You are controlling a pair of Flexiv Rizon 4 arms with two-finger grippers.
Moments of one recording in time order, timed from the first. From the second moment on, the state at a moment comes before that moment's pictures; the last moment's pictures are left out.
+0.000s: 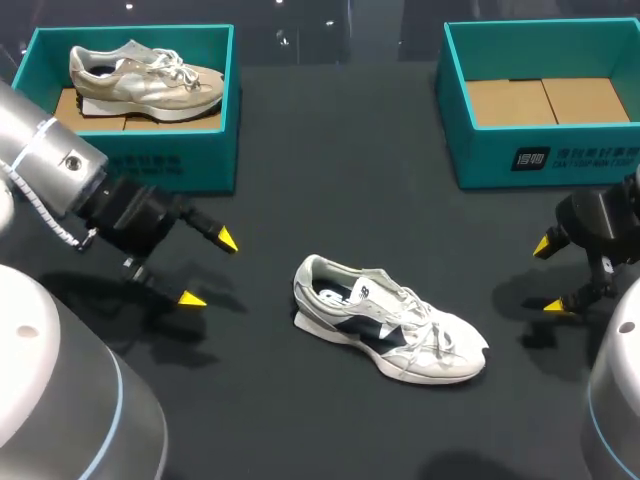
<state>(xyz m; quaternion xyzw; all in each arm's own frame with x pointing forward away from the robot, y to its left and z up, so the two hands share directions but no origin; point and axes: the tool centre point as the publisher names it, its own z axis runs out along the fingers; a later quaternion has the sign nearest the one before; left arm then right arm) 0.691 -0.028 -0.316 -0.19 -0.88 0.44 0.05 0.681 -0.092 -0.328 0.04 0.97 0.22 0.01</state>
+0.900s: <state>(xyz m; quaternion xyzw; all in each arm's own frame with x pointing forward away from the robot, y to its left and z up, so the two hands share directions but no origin) 0.695 0.001 -0.391 -0.05 -0.83 0.55 0.05 0.681 -0.092 -0.328 0.04 0.97 0.22 0.01</state>
